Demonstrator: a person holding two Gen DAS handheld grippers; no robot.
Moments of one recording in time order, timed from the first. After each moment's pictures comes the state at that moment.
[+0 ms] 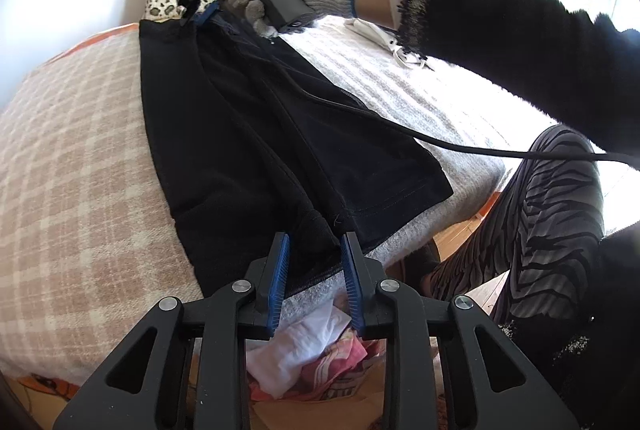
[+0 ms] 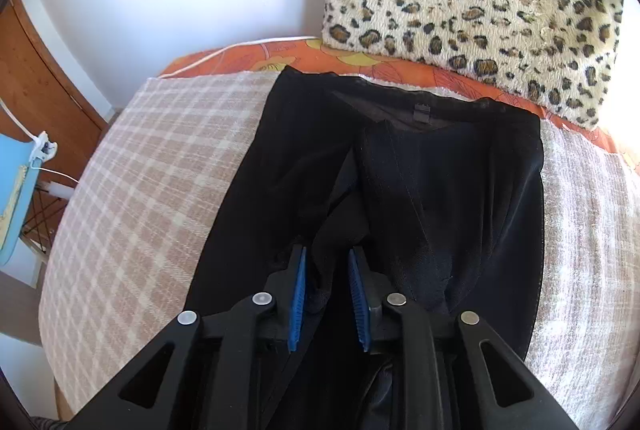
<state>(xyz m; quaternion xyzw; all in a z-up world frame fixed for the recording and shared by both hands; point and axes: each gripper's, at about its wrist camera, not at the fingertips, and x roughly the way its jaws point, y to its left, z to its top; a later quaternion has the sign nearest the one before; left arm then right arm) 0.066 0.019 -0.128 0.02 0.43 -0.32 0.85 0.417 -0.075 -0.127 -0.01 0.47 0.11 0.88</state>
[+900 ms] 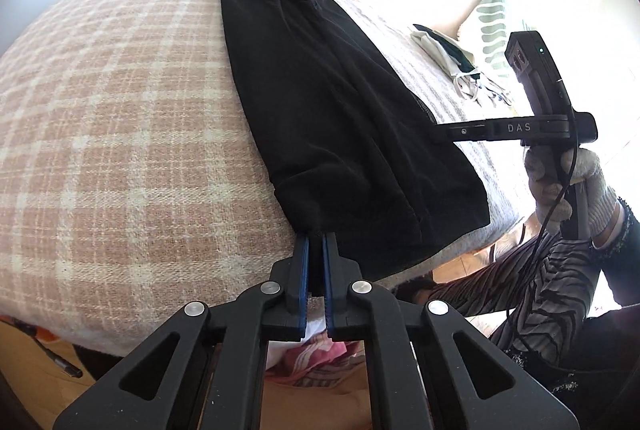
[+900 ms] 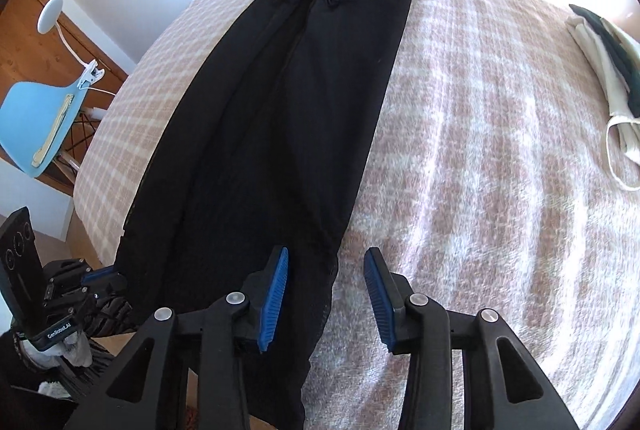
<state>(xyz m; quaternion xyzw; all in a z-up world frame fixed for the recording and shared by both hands) 0.095 0.062 -0.158 -0.09 0.49 -0.26 0.83 0.158 -0.188 -0.173 0.02 0.54 0.13 0.83</state>
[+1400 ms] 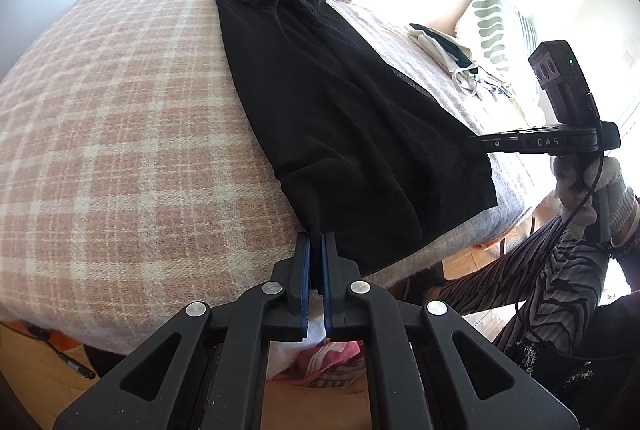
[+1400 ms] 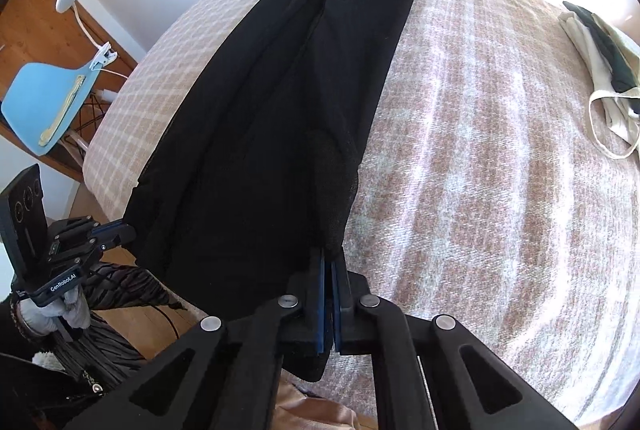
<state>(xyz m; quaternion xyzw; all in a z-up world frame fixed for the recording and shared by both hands) 0.080 0.064 -0.152 -0.06 0.47 -0.26 0.84 0.114 -0.195 -0.161 0.01 0.53 0.14 0.83</state>
